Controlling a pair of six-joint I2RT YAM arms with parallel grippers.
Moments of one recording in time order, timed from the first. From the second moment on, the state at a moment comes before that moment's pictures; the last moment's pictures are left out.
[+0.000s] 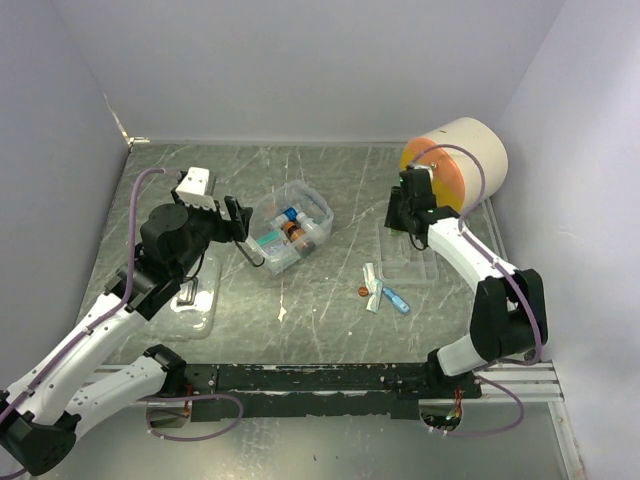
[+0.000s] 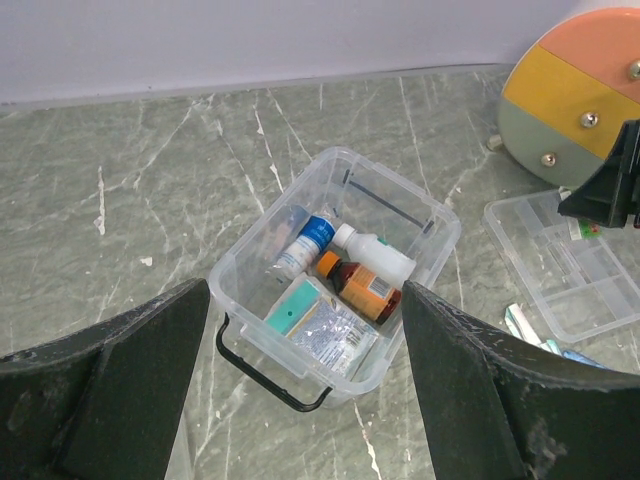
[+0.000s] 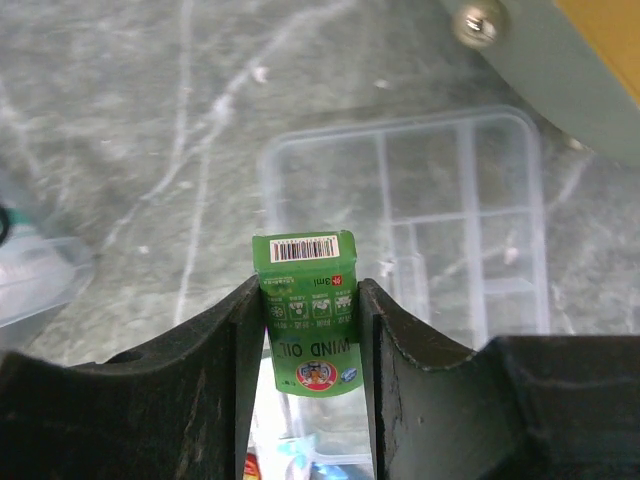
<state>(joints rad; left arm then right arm) -0.58 0.85 0.88 -0.18 -0.24 -0.21 0.28 1.50 1.06 -0.34 0.19 0.31</state>
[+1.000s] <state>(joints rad) -0.58 0.86 0.88 -0.18 -0.24 -0.20 0.21 1.72 1.02 -0.32 0.05 0.31</state>
